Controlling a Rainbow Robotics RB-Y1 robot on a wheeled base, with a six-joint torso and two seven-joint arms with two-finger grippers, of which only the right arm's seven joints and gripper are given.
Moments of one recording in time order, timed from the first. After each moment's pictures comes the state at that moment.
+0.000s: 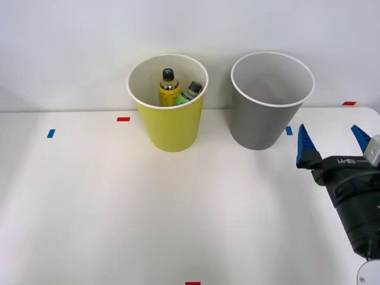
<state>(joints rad) 0.44 -0.06 -0.05 -2.31 -0.67 0.23 2.06</state>
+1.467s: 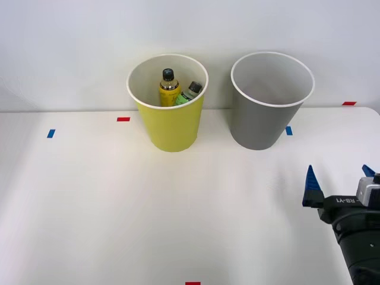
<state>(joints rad) 0.59 -0.08 0.00 -2.22 -0.31 0.09 1.88</state>
